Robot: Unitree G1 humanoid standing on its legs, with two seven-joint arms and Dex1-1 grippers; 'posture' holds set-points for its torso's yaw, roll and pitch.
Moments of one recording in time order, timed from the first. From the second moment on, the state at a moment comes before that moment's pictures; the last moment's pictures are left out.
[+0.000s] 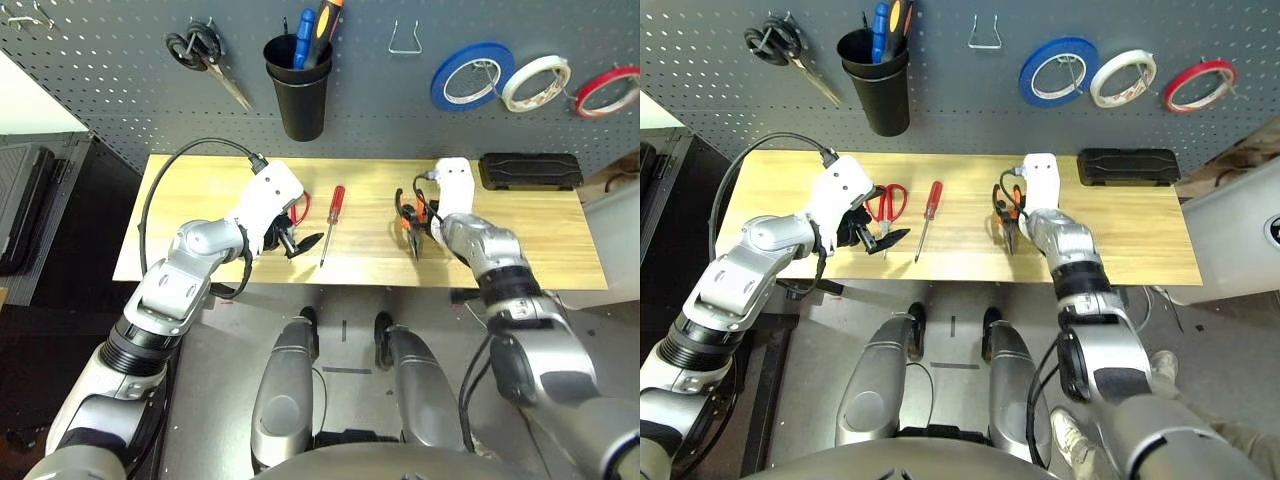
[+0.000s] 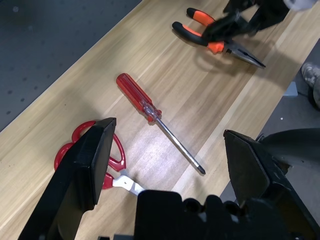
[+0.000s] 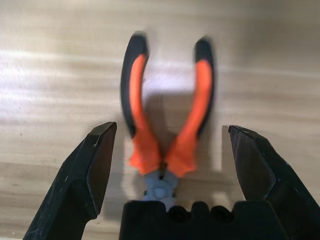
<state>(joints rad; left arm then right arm) -0.43 0.61 -0.26 -0.29 -0.07 0.66 -0.69 -0.80 -0.14 -0.14 0.86 0.12 0.59 0.05</state>
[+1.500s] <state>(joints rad) -0.42 0.40 0.00 -0.41 -0.34 0.46 -0.67 -0.34 -0.28 -0.04 0.41 0.02 0.03 0.24</state>
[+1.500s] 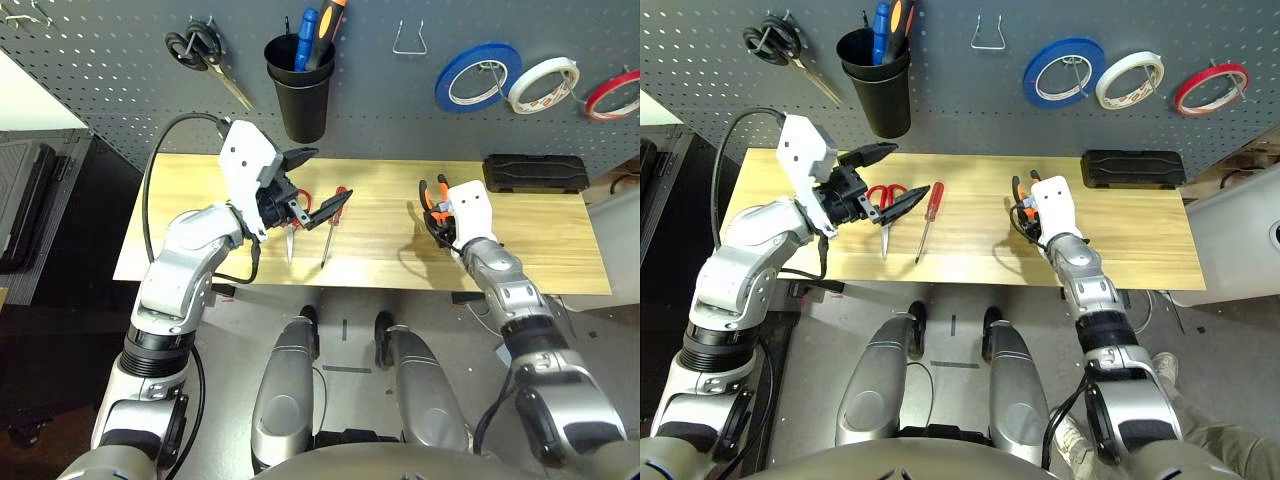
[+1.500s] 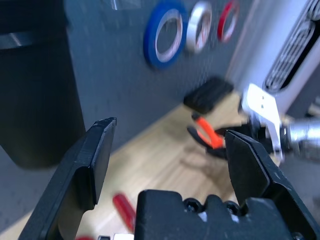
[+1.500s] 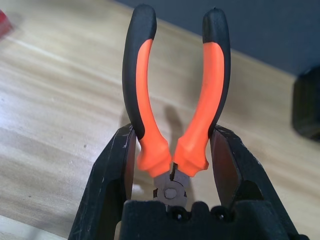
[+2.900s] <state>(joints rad) -0.46 0.36 0.03 -0.46 -0.46 0.44 -0.56 -0.66 -0.16 -0.06 -0.04 0.07 -0.25 0.20</state>
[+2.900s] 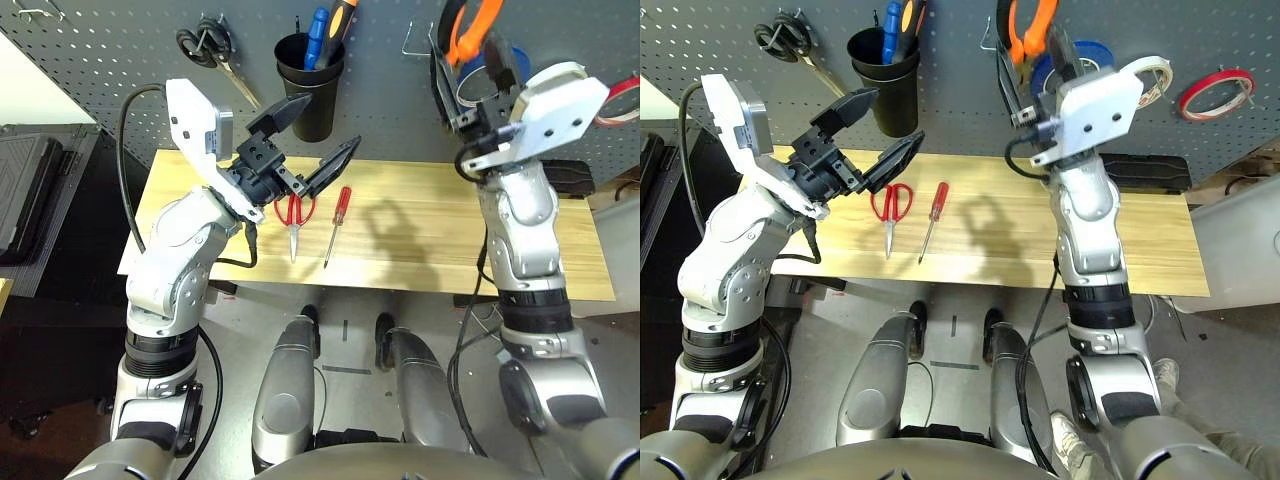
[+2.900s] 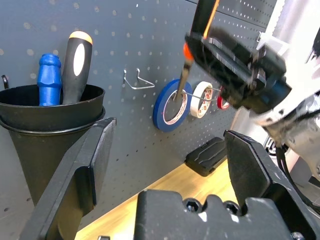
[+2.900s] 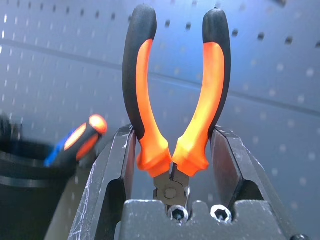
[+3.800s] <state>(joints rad) -0.46 0.37 0.01 -0.42 -0.45 0.40 -0.56 -1.04 -0.10 -0.10 0.59 0.06 -0.47 0.06</state>
